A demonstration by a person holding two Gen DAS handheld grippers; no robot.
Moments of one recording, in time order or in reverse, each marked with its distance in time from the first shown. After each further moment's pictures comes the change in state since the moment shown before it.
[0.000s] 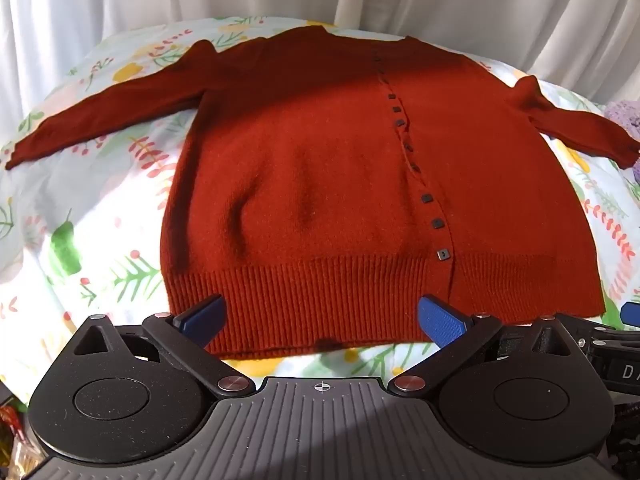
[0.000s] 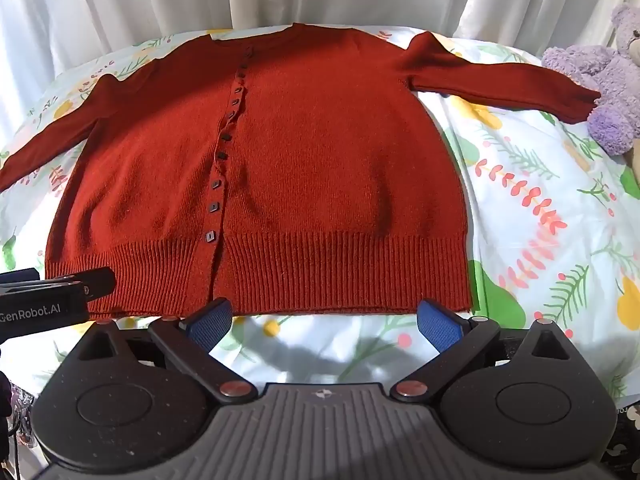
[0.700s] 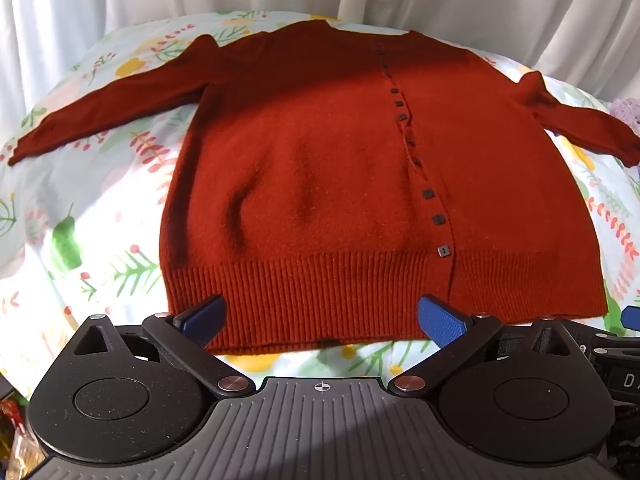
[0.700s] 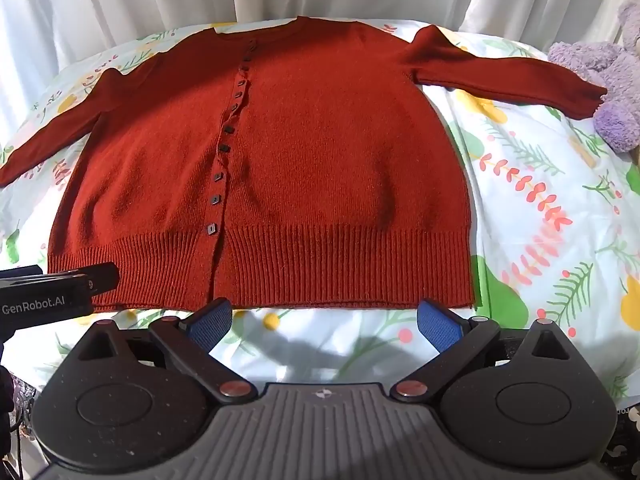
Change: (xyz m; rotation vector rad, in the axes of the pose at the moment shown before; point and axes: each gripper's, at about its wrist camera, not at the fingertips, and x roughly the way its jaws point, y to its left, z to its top) left arm 0.005 -0.002 -0.005 -0.003 0.009 0.012; right arm 0.003 -0.003 -0.002 -0.003 0.013 0.021
